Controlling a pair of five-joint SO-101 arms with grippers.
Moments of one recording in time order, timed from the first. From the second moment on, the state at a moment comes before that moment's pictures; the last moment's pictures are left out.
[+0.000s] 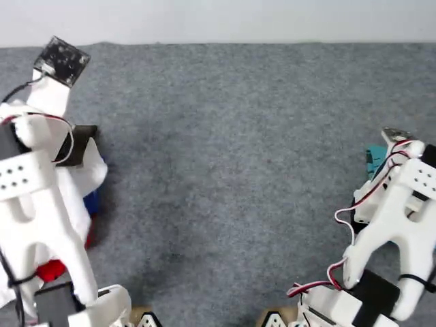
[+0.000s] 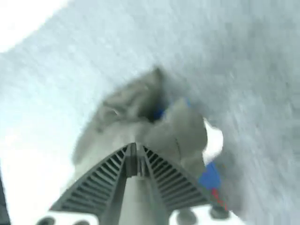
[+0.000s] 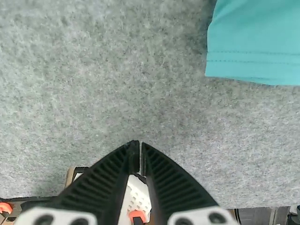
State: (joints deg) left arm -21.1 -14.5 -8.6 89.7 -34.1; right arm 29.5 -10.0 14.1 100.5 22.1
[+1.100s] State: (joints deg) left arm -15.9 2.8 2.2 96.7 -39.0; right arm 29.5 -10.0 14.1 100.5 22.1
